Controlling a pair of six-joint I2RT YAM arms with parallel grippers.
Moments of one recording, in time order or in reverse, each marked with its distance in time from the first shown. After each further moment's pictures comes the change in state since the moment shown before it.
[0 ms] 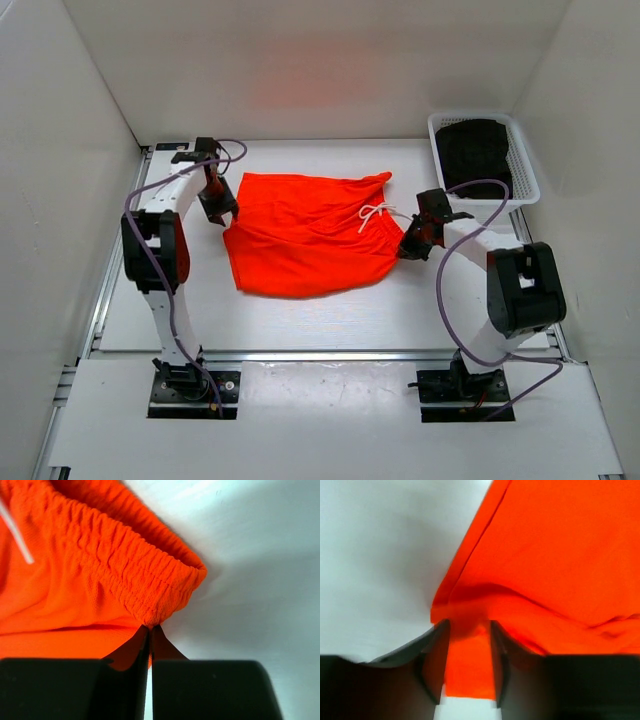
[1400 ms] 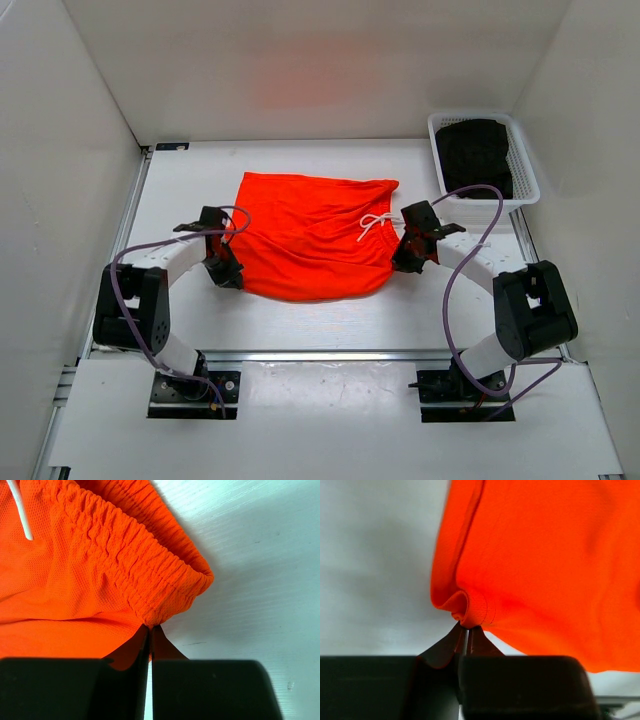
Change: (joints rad) left arm -0.084 -0.459 -0.801 0.262 0.094 -0.177; right arm 0.151 -0.156 -0.099 -0.069 0.155 0.088
